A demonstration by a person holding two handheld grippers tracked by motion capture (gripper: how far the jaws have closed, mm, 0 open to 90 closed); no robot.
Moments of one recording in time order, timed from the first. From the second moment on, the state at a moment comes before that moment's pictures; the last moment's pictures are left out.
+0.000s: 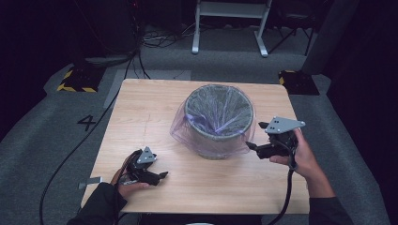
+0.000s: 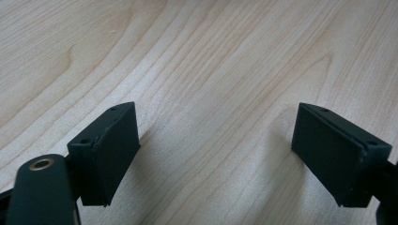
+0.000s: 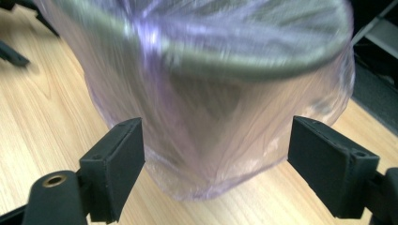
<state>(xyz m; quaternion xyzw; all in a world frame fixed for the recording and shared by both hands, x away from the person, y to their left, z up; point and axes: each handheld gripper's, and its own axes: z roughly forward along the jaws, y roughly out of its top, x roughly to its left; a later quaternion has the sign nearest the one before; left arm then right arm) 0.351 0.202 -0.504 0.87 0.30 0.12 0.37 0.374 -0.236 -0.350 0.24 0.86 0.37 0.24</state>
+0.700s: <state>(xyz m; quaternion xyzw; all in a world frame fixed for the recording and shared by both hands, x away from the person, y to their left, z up) 0.351 0.202 -0.504 0.87 0.30 0.12 0.37 0.370 -0.245 -0.392 0.26 0.88 0.33 0.22</state>
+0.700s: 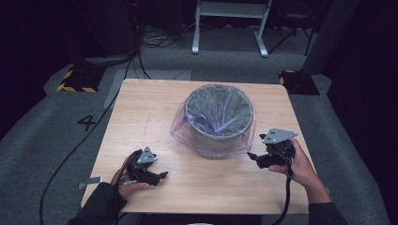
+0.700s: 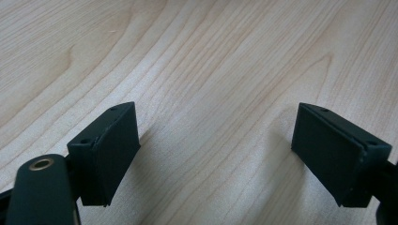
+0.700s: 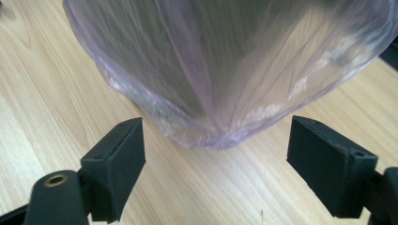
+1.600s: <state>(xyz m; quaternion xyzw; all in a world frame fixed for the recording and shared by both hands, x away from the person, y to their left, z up) 0.351 0.202 -0.504 0.87 0.30 0.12 0.37 0.363 -0.254 -0.450 0.28 0.90 0.27 0.19</state>
